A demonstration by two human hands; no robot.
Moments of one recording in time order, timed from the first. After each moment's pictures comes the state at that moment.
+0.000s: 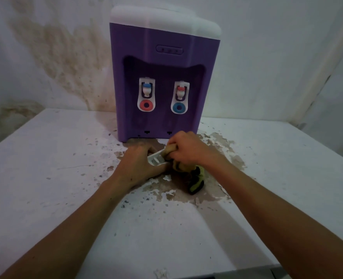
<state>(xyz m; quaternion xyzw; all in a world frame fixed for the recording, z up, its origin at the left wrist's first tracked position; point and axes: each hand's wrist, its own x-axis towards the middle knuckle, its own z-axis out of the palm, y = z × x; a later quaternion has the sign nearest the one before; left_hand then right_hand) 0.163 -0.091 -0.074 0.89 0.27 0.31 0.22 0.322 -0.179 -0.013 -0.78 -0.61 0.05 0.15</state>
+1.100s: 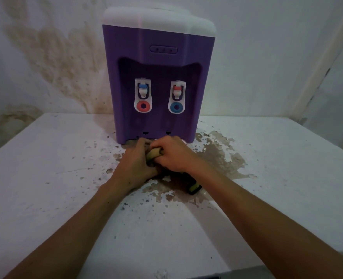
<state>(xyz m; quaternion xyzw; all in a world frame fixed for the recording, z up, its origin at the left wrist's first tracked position) 0.159 -0.093 -0.074 0.88 0.24 0.33 0.25 0.294 -0.174 -0.027 -0.71 -0.65 0.07 0.25</state>
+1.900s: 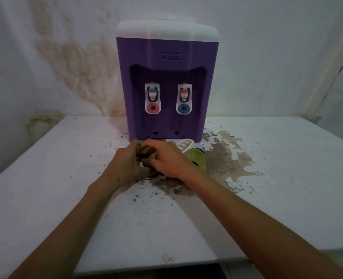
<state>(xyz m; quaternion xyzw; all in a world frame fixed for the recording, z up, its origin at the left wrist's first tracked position) 0.109 -0.090 -0.058 0.88 0.30 0.28 0.24 0.255 -0.178 -0.035 -0.66 -0.67 0.07 0.32</state>
